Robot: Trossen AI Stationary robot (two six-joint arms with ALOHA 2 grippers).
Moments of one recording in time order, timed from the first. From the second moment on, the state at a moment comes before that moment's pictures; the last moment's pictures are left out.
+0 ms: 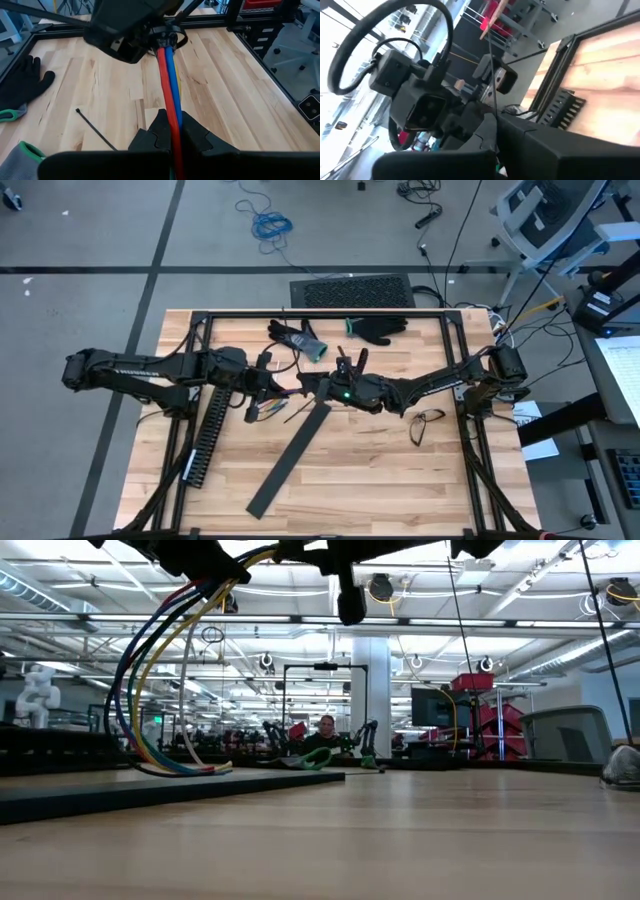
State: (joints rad) left arm 0.05 0.99 0.78 -0.23 0.19 0.09; right arm 0.14 1.72 1.09 0.64 0.51 1.07
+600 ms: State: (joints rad) left arm 0.05 1.11 0.78 -0.12 0.25 0.09; right arm 0.14 1.76 1.09 0.70 0.50 1.11
